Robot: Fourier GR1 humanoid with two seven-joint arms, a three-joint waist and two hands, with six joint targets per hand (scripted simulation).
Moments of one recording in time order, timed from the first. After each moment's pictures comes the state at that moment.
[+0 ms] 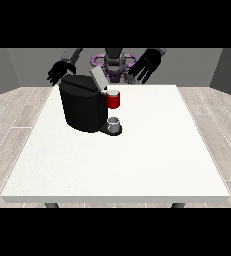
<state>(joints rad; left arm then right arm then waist) -1.02 0.34 0.15 -0.64 -0.65 -0.21 -0.16 -0.18 -0.03 -0.09 -1.34 -0.07 -0.16 -0.09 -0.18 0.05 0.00</state>
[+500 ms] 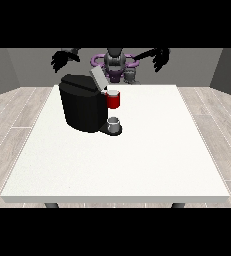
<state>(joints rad) -0.80 0.17 0.31 -0.66 -0.41 -0.23 -0.23 -0.10 -0.09 -0.09 -1.38 -0.07 -0.11 -0.07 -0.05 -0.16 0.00</state>
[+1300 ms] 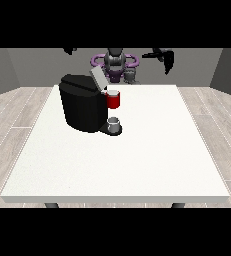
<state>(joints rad) -0.56 0.04 0.35 -0.79 -0.22 -0.30 -0.23 -0.23 -0.19 -0.06 -1.46 -0.07 0.01 0.06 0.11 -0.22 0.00</state>
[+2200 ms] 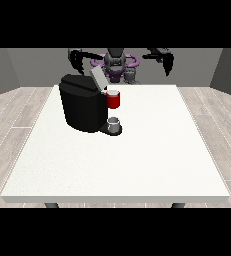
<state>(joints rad) -0.34 0.01 0.19 -1.20 -0.03 -0.25 -0.09 -0.39 -0.16 -0.09 -1.27 -0.06 0.04 0.00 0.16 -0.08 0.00</state>
